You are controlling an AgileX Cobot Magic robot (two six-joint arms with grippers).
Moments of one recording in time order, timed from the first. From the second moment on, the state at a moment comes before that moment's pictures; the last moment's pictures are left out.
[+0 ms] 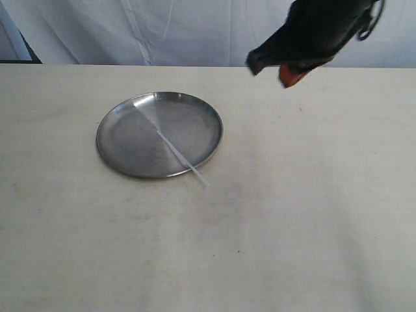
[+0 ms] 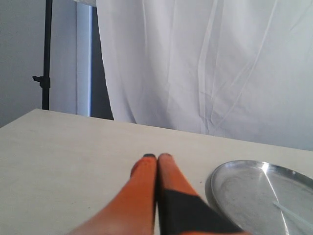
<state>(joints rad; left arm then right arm) 0.05 0.00 0.00 0.13 0.08 -0.26 0.37 1.71 -1.55 -0.04 1.13 -0.08</state>
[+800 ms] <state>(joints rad) 0.05 0.00 0.00 0.13 0.08 -0.26 0.63 2.09 -1.58 -0.01 1.02 -0.04</state>
